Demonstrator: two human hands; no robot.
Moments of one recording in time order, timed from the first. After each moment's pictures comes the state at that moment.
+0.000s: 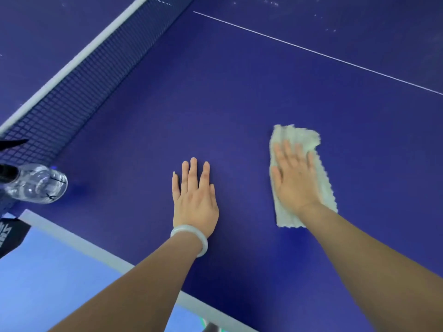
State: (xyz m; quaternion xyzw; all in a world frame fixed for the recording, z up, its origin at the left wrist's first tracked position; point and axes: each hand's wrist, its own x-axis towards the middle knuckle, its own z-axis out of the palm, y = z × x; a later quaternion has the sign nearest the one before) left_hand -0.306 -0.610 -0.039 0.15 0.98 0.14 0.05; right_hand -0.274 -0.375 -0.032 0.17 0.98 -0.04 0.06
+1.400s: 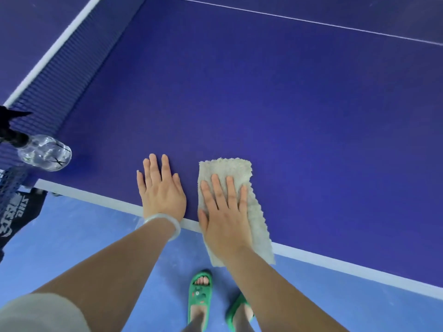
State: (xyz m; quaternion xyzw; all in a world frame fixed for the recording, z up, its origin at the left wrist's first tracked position) left_hand -0.235 -0.699 -0.047 0.11 0.99 0.09 0.01; right_hand -0.114 -0.597 -0.034 0.14 0.99 -0.08 0.05
